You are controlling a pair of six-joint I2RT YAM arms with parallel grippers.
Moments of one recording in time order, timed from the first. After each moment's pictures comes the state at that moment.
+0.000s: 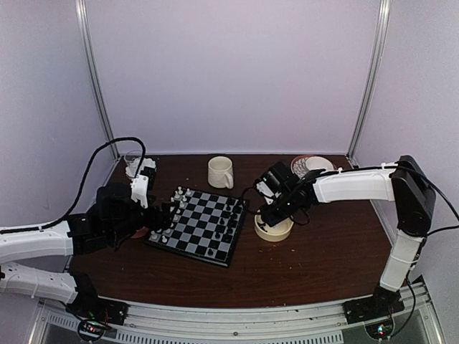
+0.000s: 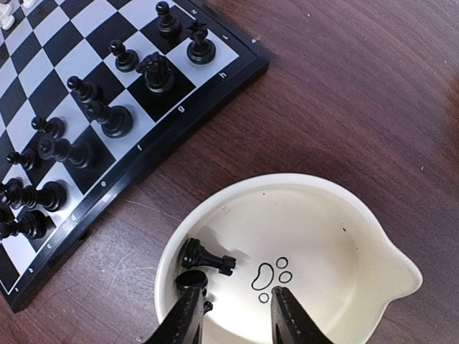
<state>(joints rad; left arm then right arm) -0.85 0.98 0.53 0.07 -0.33 -0.28 0.78 1.81 1.22 -0.46 0.11 0.20</state>
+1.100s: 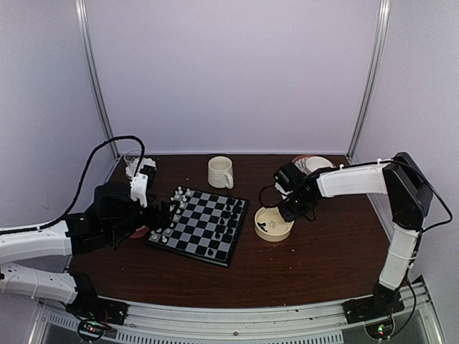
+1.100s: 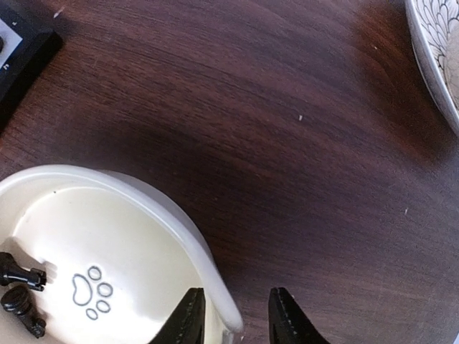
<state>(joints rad) -0.85 0.96 0.54 0.07 -0.31 -0.27 0.64 1.85 1.19 -0.51 0.29 0.19</state>
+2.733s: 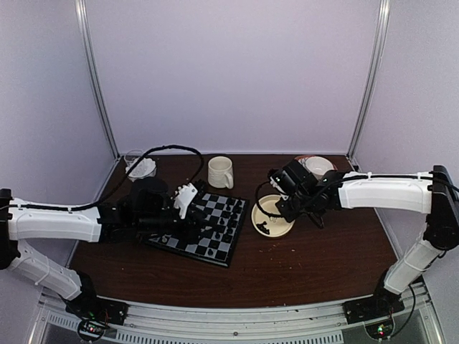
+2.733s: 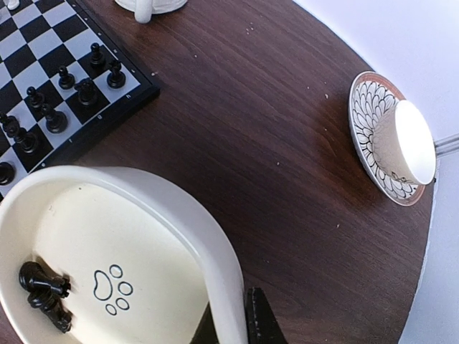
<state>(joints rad) -0.95 1.28 0.72 0.09 0.11 -0.12 0.85 1.57 1.11 -0.52 0.50 0.10</state>
